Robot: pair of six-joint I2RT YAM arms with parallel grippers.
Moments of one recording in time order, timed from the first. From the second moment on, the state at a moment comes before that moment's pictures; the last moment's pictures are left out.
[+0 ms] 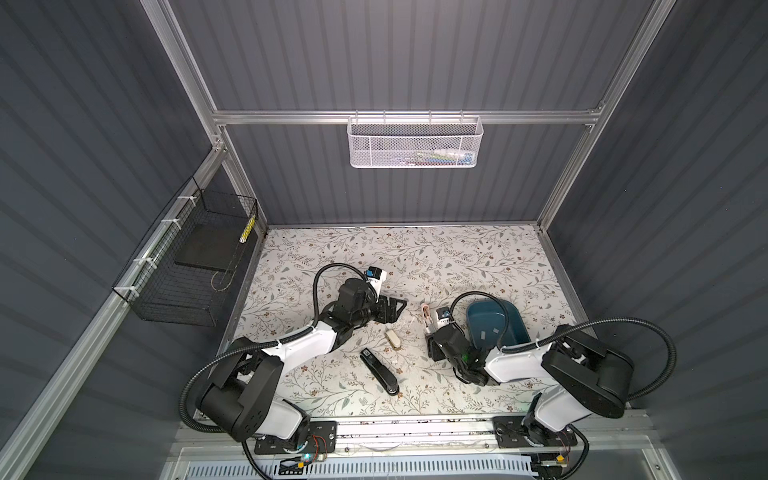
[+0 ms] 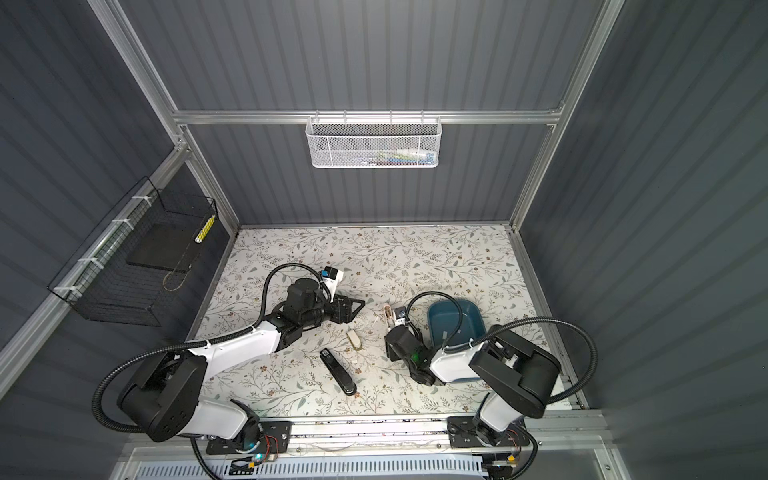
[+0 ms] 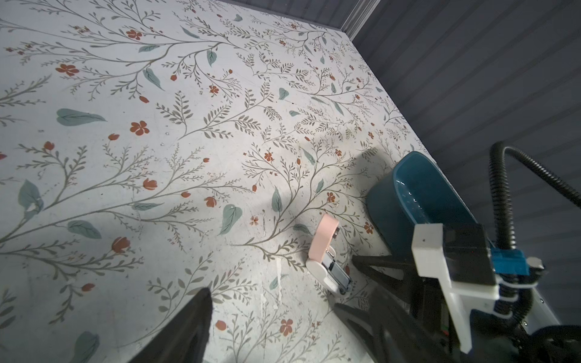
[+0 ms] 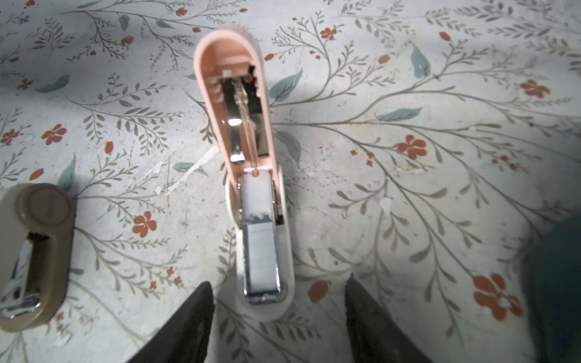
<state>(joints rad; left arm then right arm) -0.59 1.46 0.69 0.25 0.32 -0.38 0.91 1.60 0.44 0.41 0.41 0.47</state>
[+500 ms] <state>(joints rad) -0.59 1.61 0.70 0.32 0.38 -0.43 0.93 1.66 0.39 0.63 0.37 0.43</state>
